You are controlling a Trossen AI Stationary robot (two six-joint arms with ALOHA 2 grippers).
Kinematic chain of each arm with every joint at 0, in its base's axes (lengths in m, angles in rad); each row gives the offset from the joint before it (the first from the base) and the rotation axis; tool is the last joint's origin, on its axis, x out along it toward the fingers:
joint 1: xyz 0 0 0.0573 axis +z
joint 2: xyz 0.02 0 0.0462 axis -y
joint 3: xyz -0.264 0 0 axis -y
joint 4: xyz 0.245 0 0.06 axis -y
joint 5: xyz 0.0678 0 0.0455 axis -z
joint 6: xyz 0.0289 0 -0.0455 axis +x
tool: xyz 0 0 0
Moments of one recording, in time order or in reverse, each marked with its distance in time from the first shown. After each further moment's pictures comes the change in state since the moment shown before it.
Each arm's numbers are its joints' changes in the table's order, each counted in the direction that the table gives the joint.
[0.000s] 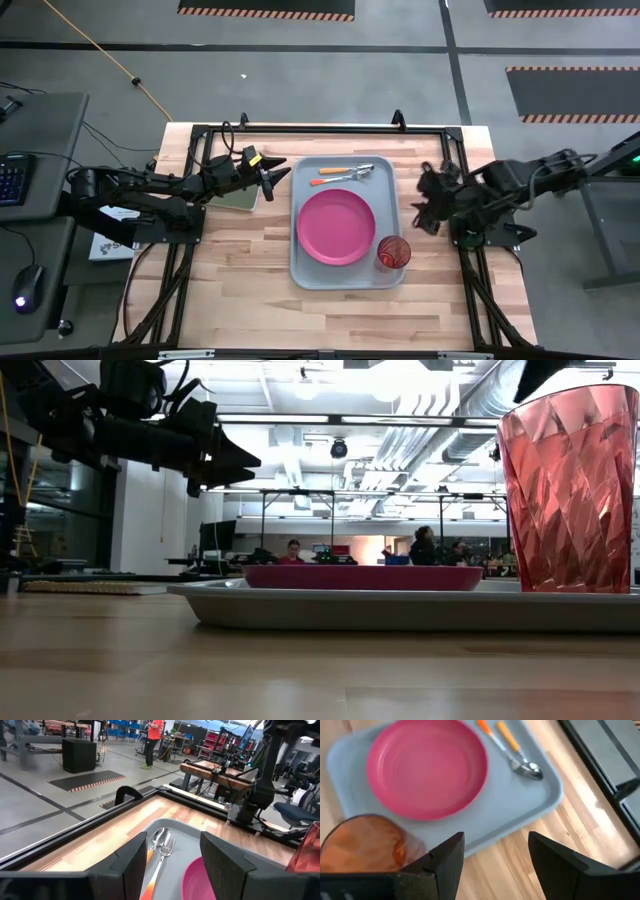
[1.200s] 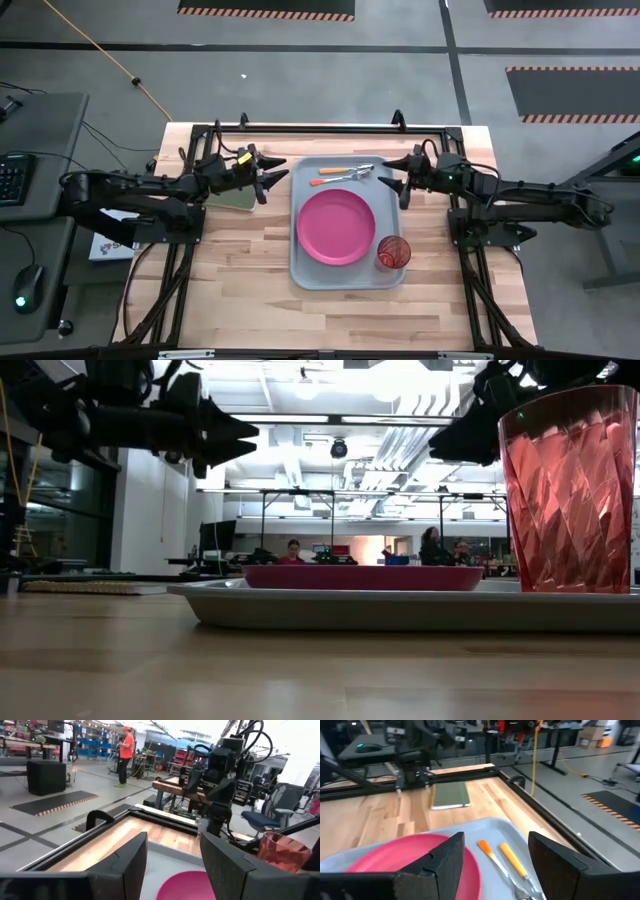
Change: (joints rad) left arm 0.000 0.062 0.000 0.066 0.132 0.026; right arm -0.622 0.344 -0.898 1.523 -0.412 -0.629
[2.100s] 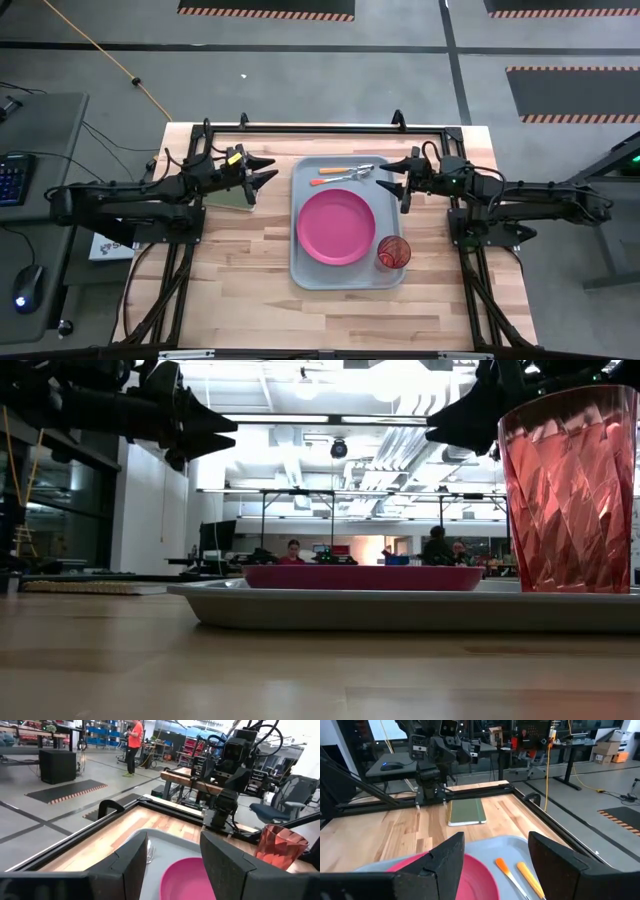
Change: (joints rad) left arm 0.000 0.287 0.000 -0.359 -0.037 0.000; right arm 0.062 -0.001 0.000 0.087 -0.017 0.017
